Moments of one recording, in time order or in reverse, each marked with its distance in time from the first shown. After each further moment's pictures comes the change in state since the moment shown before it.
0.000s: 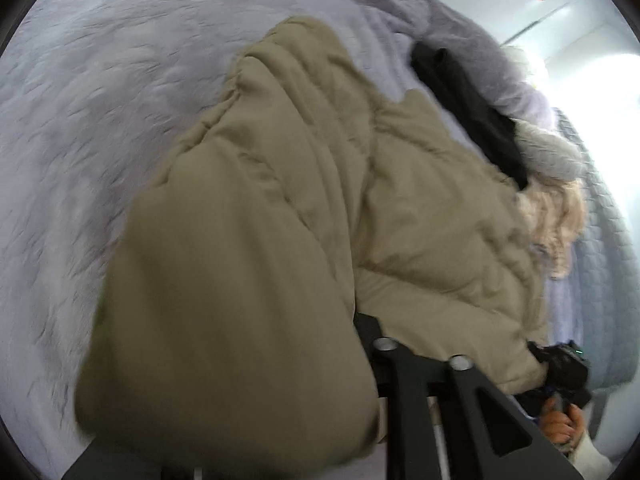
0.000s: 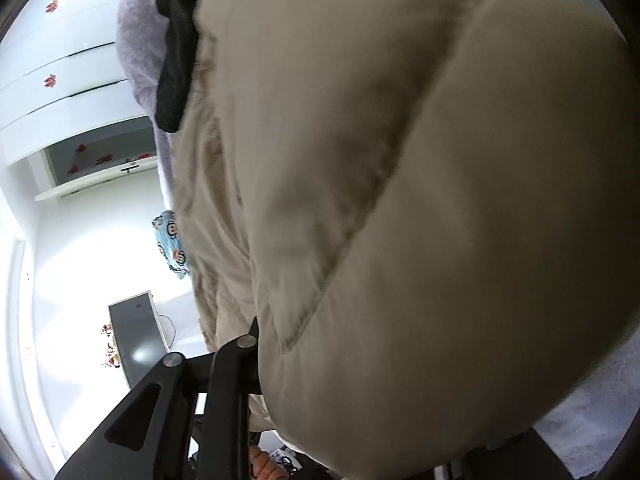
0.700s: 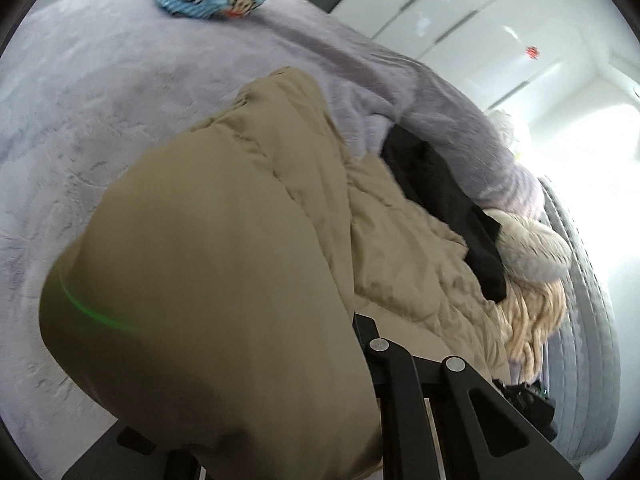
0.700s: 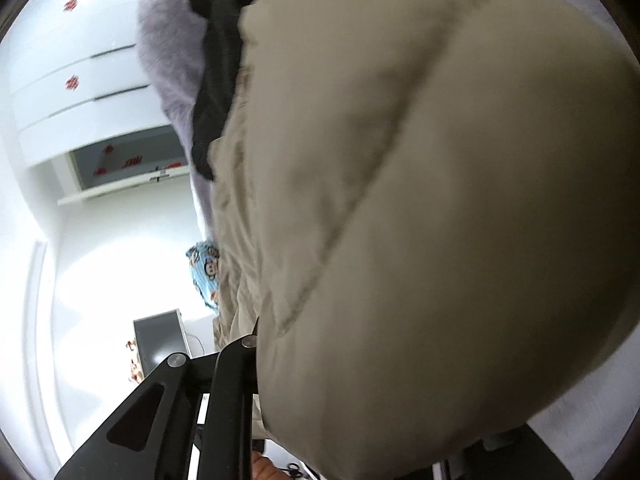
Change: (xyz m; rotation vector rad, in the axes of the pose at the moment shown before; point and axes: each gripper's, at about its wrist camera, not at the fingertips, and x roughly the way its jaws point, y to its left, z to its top) left arm 0.054 -0.079 0.176 -0.051 -0.207 -0.144; right arm 0.066 0.112 0.130 -0.091 -0.029 0.140
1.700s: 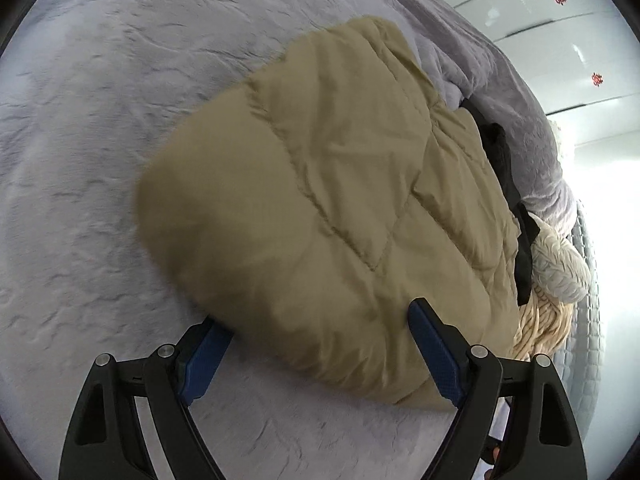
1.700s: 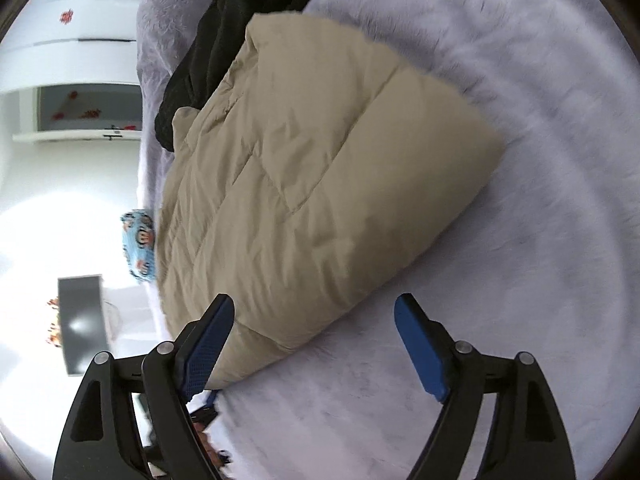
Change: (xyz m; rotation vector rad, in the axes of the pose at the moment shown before) left arm 0.046 0.069 -0.031 -0.241 0.181 0.057; right arm -0.018 0.002 0.003 -0.144 0.006 -0.237
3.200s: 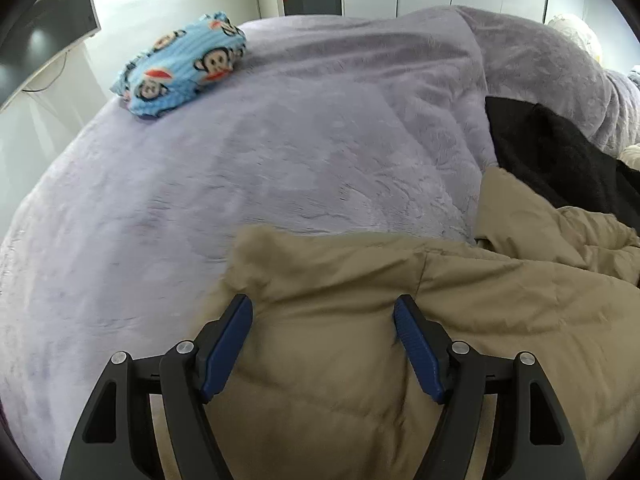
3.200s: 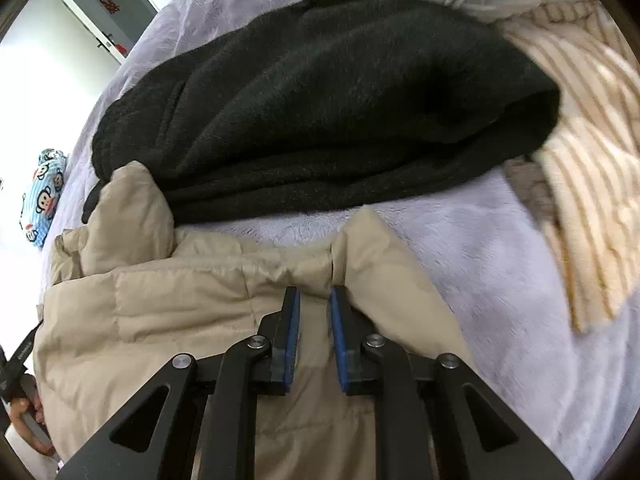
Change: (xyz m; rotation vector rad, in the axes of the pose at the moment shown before) left arm 0.069 -0.133 0.128 0.537 -0.307 0.533; right arm 0.084 0.108 0.154 -0.556 -0.160 -0.463
